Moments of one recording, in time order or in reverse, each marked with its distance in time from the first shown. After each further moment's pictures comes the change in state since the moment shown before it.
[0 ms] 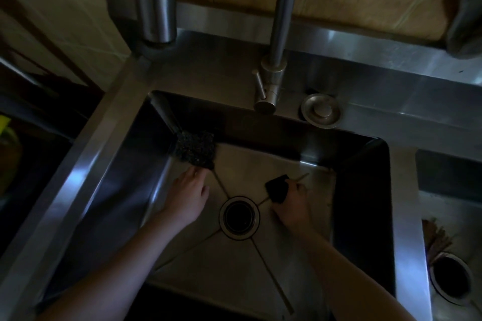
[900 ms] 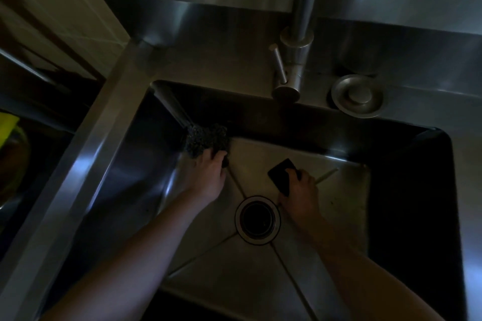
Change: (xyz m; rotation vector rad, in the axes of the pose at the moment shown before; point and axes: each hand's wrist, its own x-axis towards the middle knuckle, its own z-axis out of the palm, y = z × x) left_hand 0.066 -0.013 0.037 0.124 -0.006 -0.094; right_hand 0.032 -0.017 0.032 -0.218 -0.046 -0.187
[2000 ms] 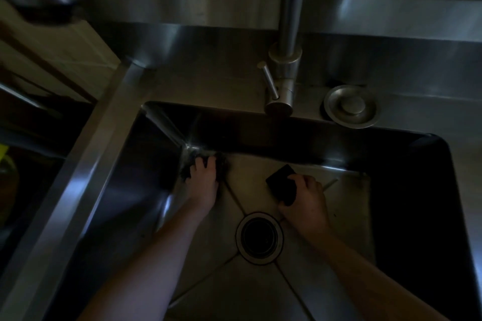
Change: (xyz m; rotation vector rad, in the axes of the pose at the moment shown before) left_hand 0.034 -0.010 0.015 0.031 0.021 -0.102; right_hand -0.007 -0.007 -0.026 0.232 0.174 0.005
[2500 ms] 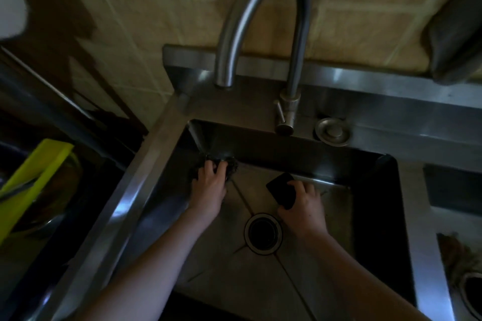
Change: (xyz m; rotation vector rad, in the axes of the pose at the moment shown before) left_hand -0.113 -0.001 -0.105 -0.009 0.242 0.171; right_hand -0.076 -0.057 -0.071 -0.032 0.065 -0.102
